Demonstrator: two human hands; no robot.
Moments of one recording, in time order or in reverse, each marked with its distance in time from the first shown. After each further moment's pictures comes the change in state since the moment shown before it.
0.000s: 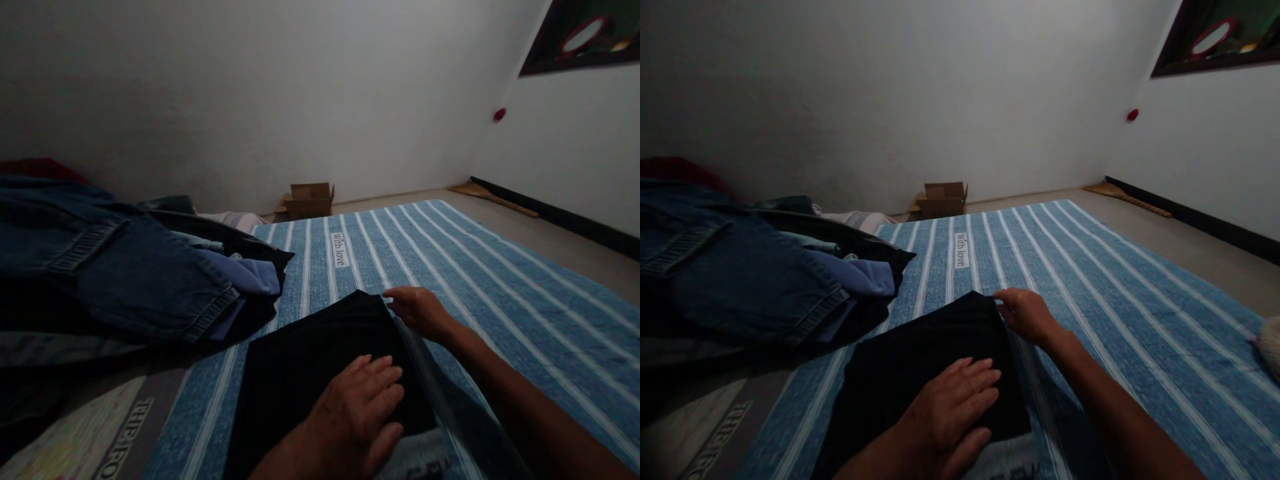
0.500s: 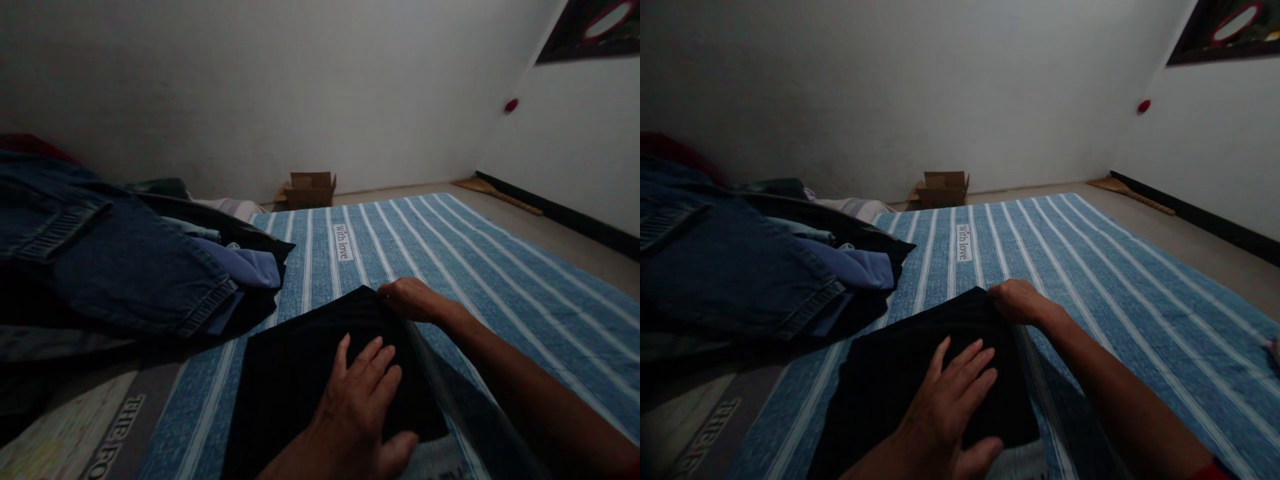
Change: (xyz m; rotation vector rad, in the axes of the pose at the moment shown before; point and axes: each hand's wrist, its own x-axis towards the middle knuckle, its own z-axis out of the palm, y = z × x) left_hand -0.001 0.000 0.007 0.048 0.078 -0.160; right_hand 0.038 -0.017 -0.009 -0.310 -0.341 -0.161
